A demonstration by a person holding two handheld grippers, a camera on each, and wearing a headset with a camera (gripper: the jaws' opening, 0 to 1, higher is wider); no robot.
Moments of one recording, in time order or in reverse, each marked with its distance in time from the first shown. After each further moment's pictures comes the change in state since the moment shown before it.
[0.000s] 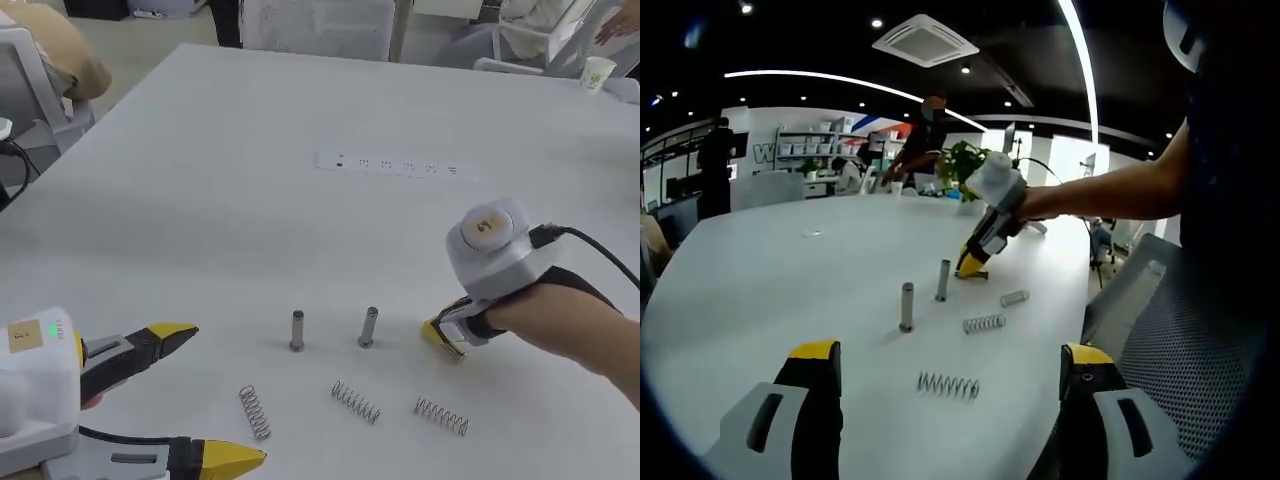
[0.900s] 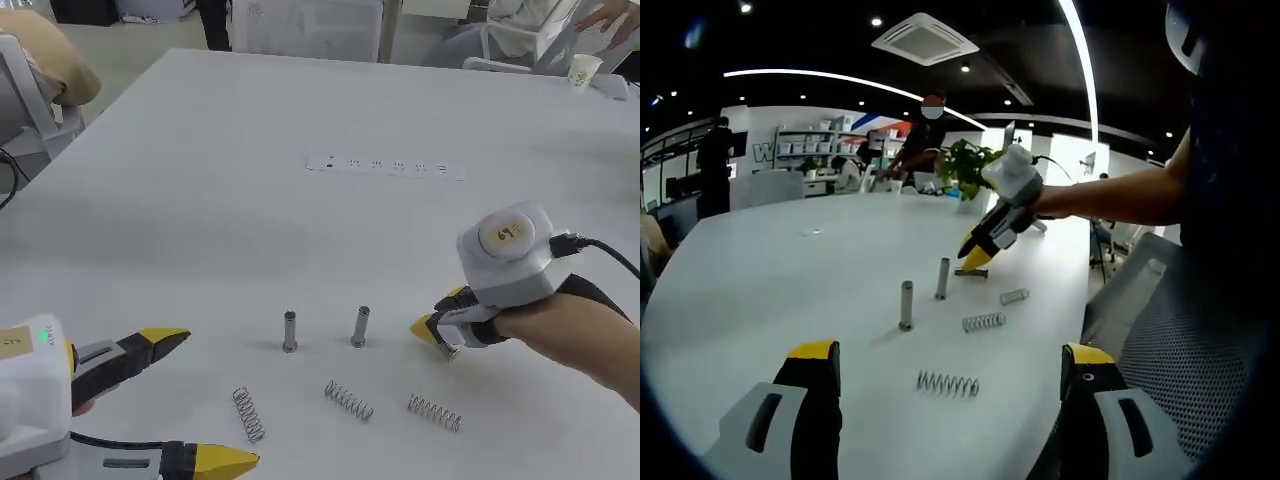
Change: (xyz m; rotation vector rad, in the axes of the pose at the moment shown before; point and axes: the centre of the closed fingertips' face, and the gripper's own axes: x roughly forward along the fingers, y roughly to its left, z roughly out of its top) left arm 0.000 -0.001 -0.001 0.000 0.007 -0.001; right arm -0.016 0.004 0.010 -0.020 -0.127 -0.015
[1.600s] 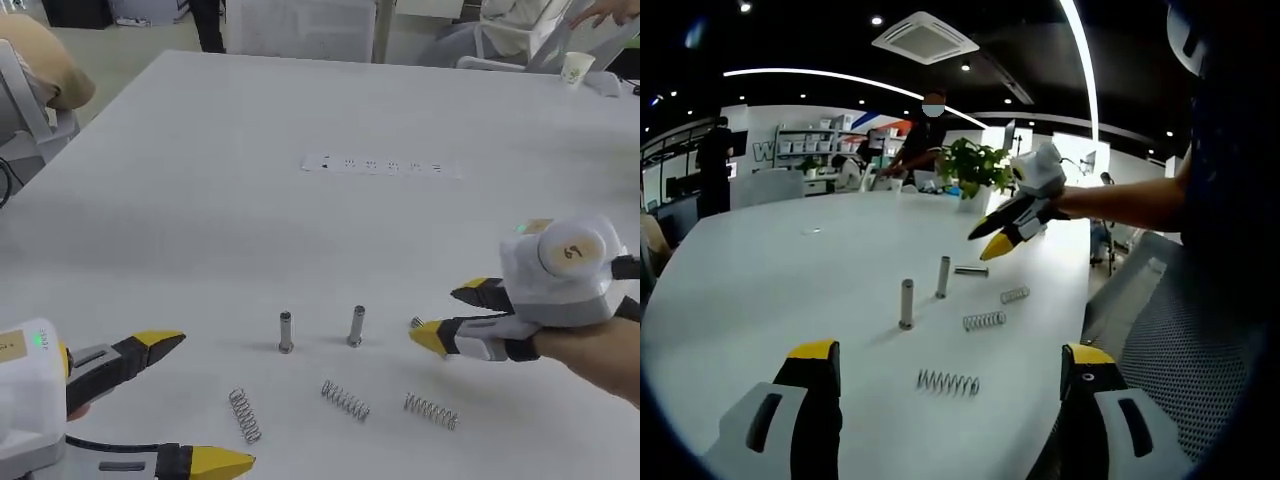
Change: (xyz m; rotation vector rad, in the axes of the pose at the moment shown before) left arm 0.000 0.000 -0.002 0.001 0.006 0.002; right arm -0.033 0.006 0.007 -0.007 -0.172 0.015
